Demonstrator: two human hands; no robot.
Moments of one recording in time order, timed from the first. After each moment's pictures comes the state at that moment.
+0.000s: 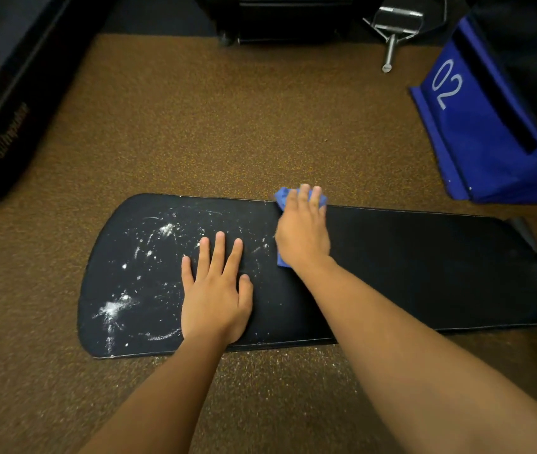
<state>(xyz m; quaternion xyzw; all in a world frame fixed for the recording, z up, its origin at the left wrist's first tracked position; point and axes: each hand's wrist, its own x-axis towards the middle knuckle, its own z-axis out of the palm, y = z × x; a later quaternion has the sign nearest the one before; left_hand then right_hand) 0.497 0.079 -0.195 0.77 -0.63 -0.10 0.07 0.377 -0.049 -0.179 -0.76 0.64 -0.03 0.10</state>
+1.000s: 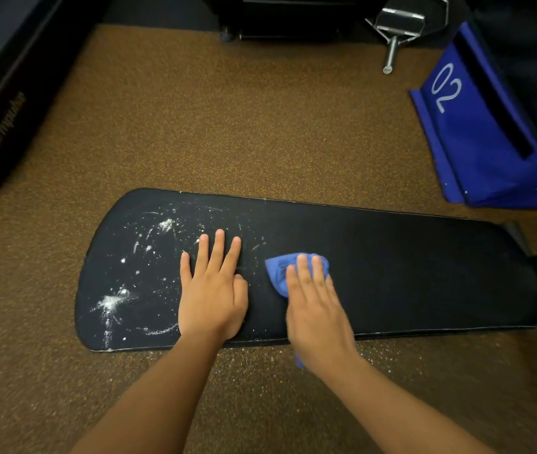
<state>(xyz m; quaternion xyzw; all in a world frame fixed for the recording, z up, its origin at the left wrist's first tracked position) 0.498 0.081 -0.192 0.76 -0.64 -0.10 0.08 0.327 0.077 -0.190 -0.83 0.54 -0.01 0.08</state>
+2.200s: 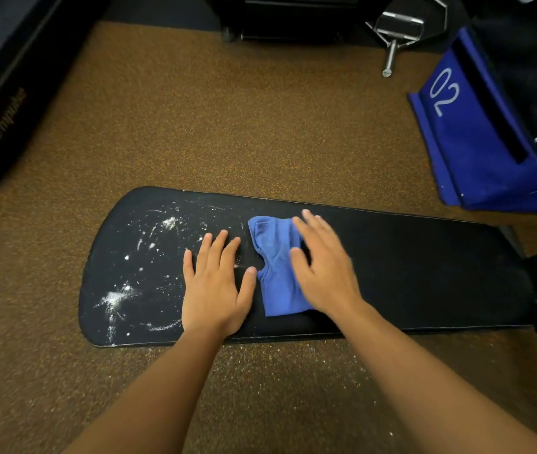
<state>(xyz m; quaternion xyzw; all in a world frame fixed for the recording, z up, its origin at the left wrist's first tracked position) 0.500 0.083 -0.189 0.75 -0.63 -0.12 0.16 0.325 0.017 -0.152 -0.77 0.55 -0.19 0.26</state>
